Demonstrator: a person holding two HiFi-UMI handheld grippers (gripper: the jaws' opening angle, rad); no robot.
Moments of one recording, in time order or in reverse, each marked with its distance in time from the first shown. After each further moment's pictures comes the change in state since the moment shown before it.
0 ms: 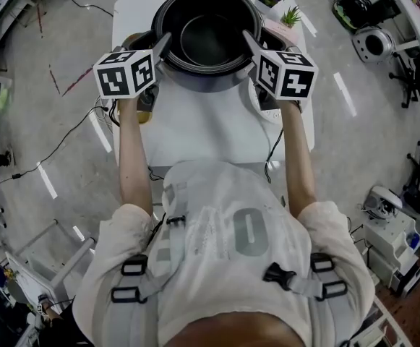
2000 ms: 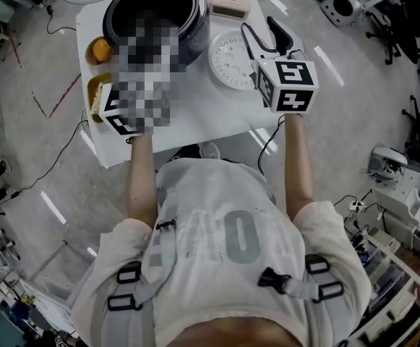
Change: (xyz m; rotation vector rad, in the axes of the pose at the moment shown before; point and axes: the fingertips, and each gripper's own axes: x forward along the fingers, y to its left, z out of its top) left arm -0.053 -0.173 0.008 0.097 -0.279 -0.046; right arm -0.161 -0.048 -0.016 -0.174 -0.186 -0.230
